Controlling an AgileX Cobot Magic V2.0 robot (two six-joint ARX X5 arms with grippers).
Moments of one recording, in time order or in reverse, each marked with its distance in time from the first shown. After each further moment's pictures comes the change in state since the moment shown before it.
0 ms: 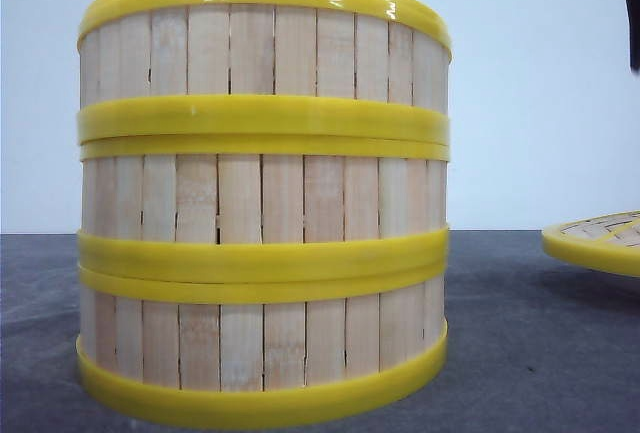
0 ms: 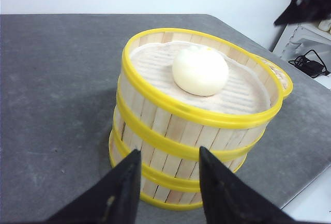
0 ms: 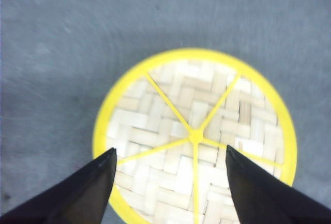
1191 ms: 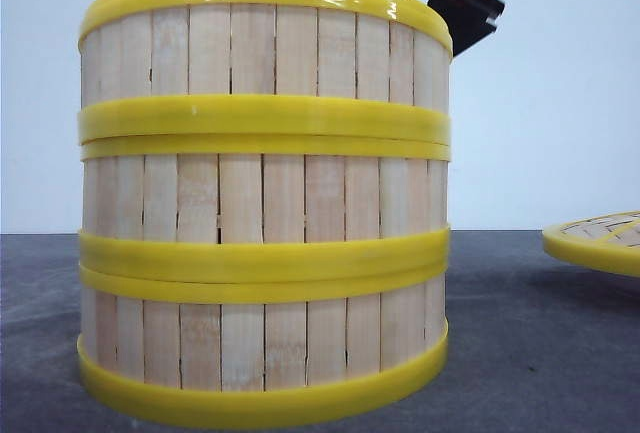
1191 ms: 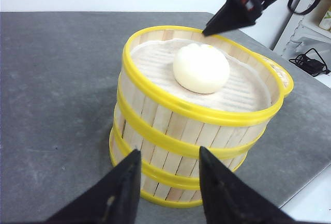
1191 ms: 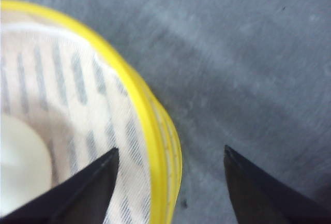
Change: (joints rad) left arm 0.000 0.000 0.000 -0.008 0.000 0.000; right arm 0.528 0.306 0.335 0.002 -0.148 -0.071
